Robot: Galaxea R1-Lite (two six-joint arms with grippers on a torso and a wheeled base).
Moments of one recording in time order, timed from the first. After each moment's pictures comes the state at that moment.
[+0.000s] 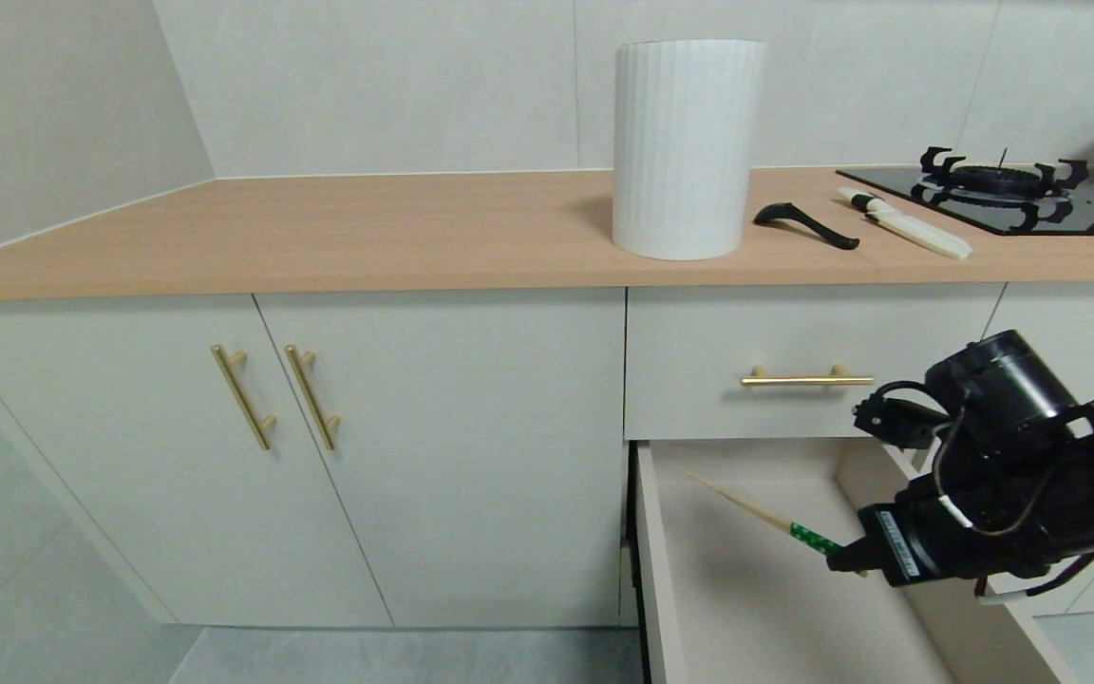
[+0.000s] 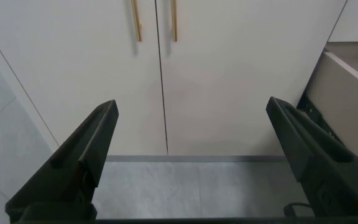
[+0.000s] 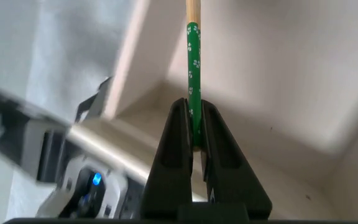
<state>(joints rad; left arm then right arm) 0.00 0.00 0.00 0.00 0.01 0.00 0.38 1.64 -0.90 0.26 0.22 0.22</state>
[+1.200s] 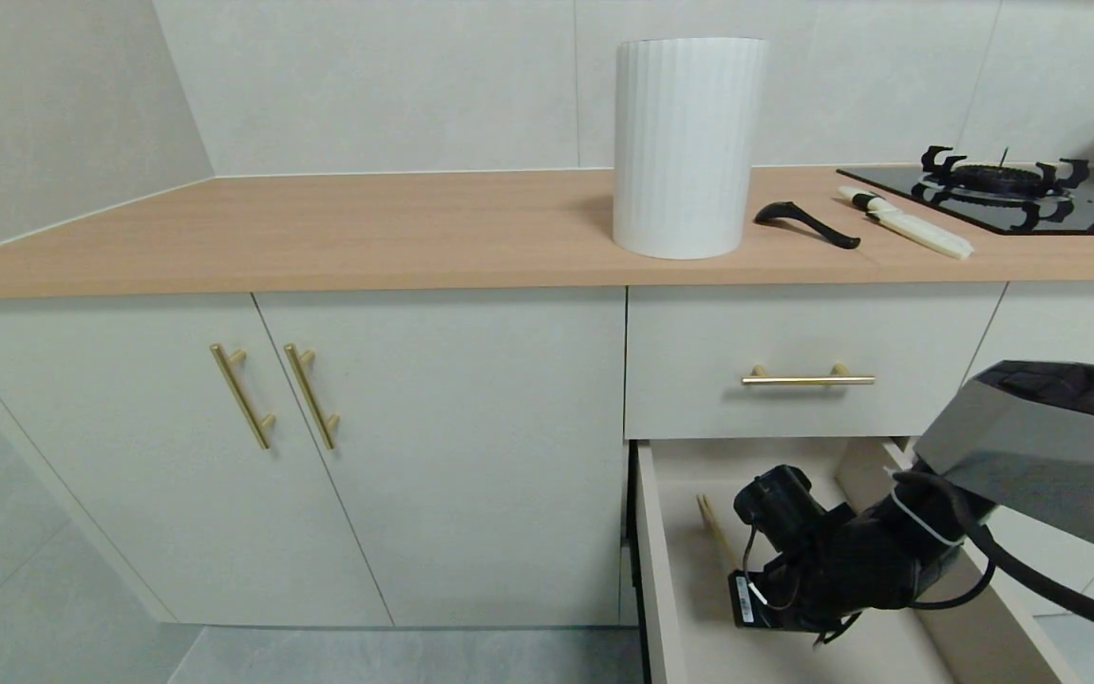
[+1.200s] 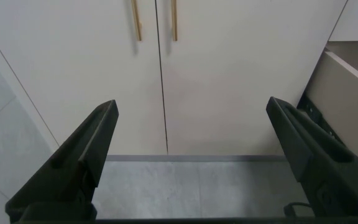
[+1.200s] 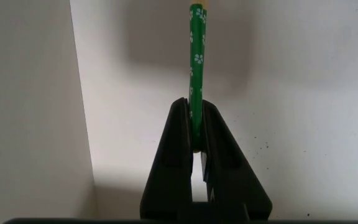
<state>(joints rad) 0.00 0.00 0.00 0.00 0.01 0.00 0.51 2.26 -0.91 -0.20 -0.05 0.49</state>
